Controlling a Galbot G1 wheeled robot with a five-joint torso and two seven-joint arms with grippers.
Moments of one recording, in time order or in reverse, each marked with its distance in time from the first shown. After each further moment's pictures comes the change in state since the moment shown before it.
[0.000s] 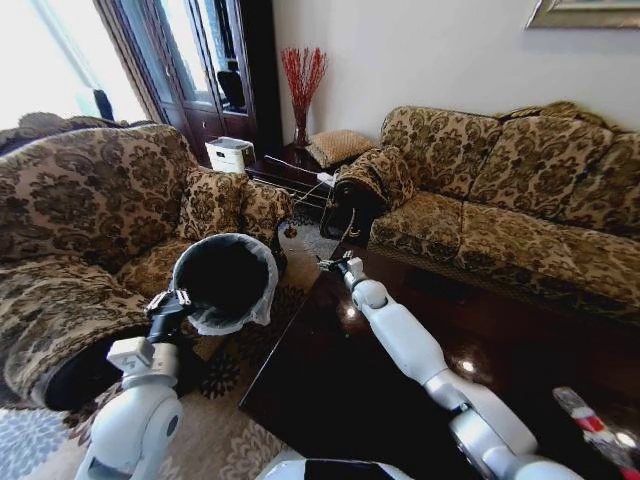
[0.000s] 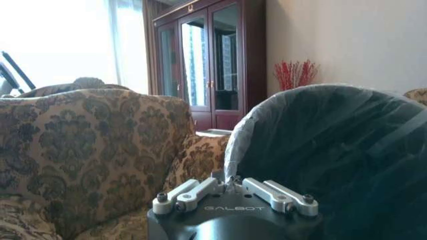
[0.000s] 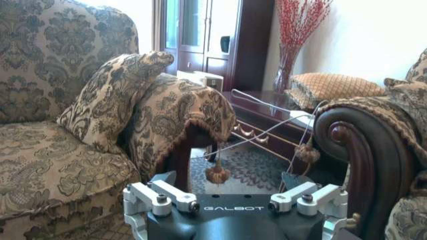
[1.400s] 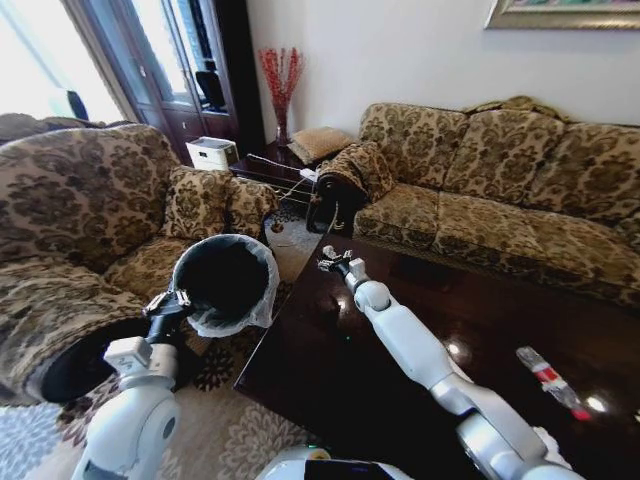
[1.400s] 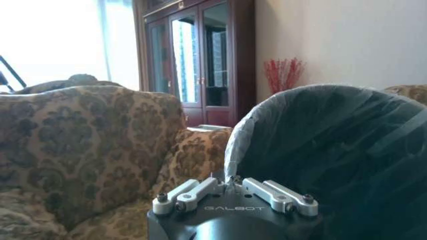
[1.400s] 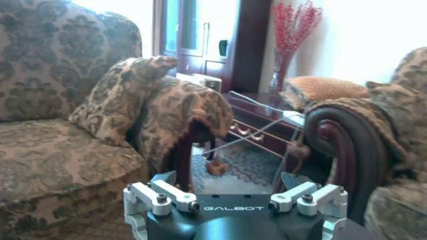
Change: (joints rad) left arm 0.008 0.006 -0.008 -0.010 -0.019 0.020 0.002; right arm -0.019 -0.029 -0.011 0.056 0.006 -0.004 -0.004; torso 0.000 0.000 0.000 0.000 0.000
